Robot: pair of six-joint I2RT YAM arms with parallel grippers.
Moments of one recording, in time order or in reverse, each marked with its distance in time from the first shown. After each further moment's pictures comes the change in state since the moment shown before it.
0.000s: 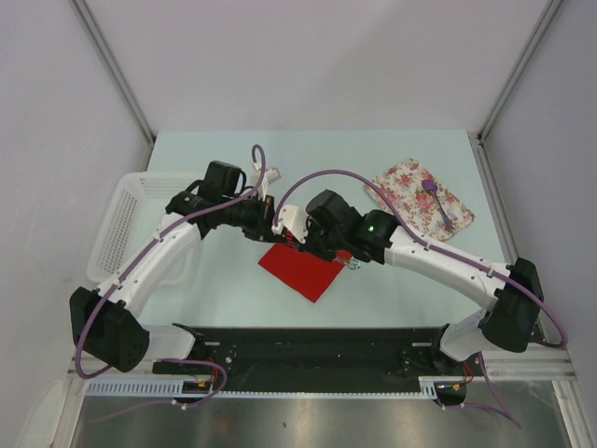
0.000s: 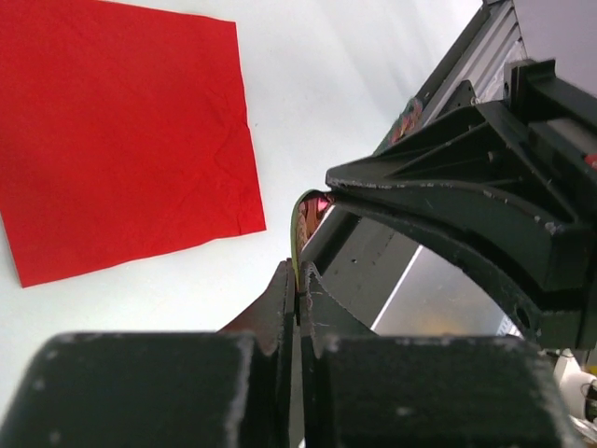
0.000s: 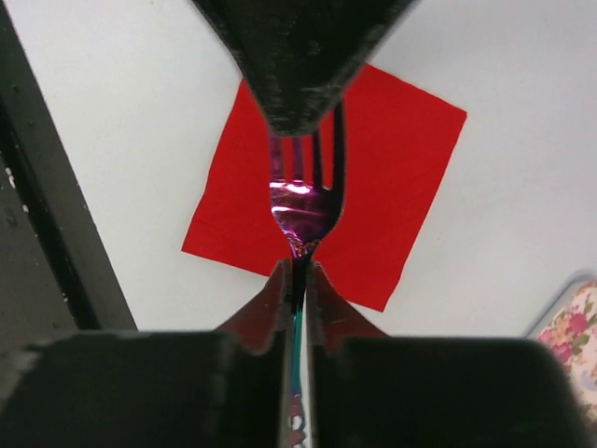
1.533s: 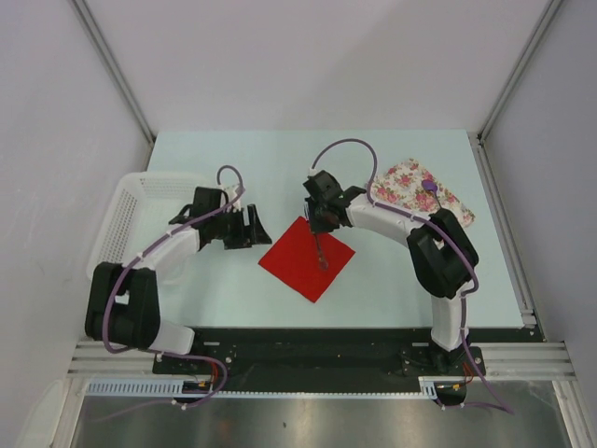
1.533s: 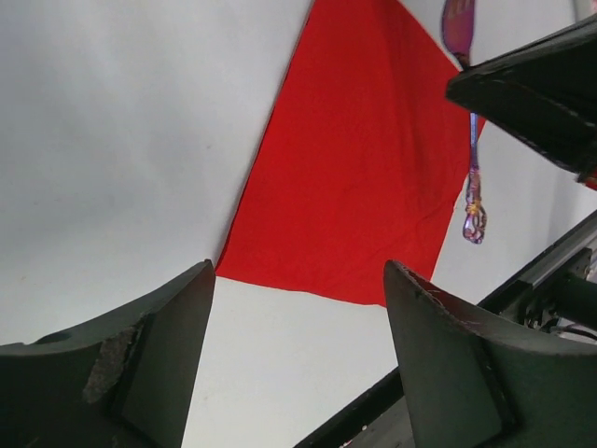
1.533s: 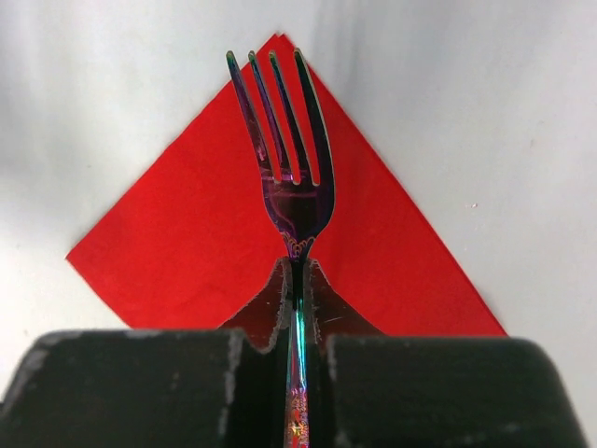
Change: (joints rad) left arm 0.238 0.092 -0.365 0.406 -0.214 -0.177; right arm -0.271 0.480 0.129 0.173 0.134 0.904
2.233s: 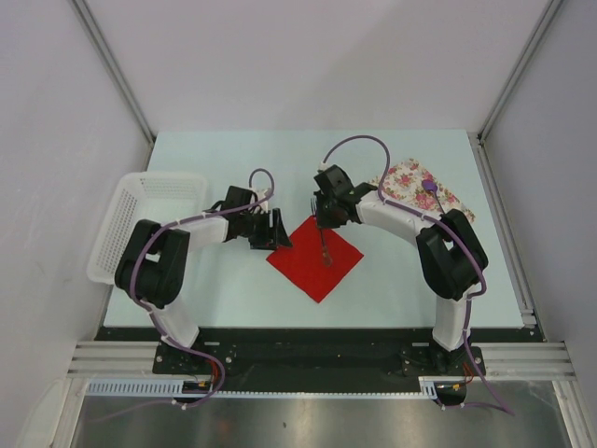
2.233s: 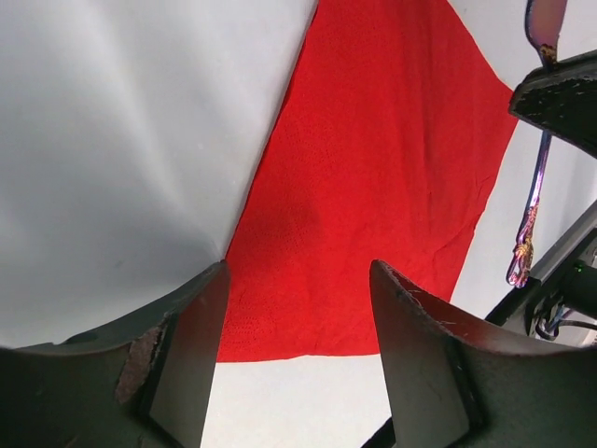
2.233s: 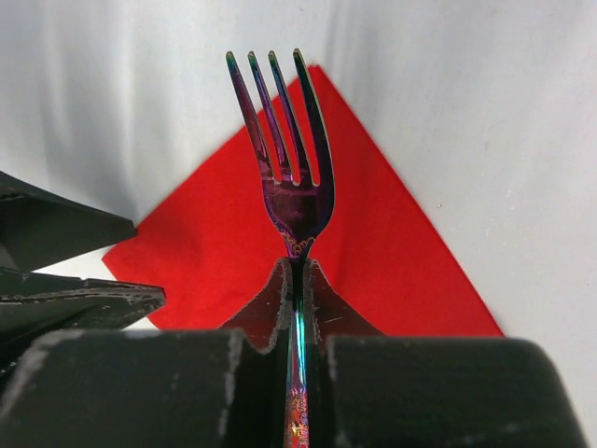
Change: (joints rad) left arm -0.132 0.324 0.088 0.164 0.042 -0.032; right arm -0.052 -0.053 -0.039 0.022 -0.037 0.019
